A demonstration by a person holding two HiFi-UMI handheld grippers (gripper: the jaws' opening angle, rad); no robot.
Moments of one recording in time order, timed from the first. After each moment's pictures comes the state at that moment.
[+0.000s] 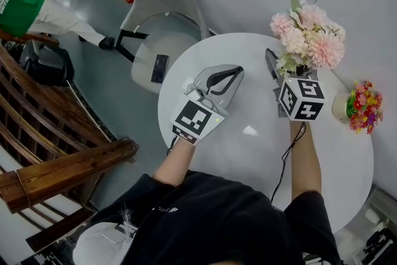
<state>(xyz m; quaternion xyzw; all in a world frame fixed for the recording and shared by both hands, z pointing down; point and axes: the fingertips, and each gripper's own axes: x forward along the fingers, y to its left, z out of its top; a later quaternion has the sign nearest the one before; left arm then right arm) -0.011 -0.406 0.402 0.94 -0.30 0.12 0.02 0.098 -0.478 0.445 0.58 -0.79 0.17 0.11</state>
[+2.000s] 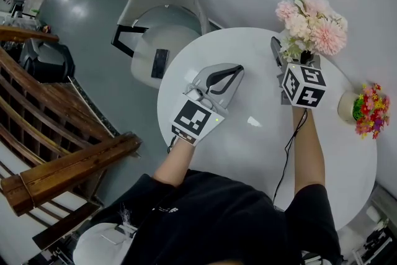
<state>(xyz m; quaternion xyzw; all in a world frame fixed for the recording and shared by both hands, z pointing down) -0.015 -0.419 0.425 0.94 -0.30 0.14 0.05 0.113 -0.519 0.485 0.60 -0.77 0.18 0.12</state>
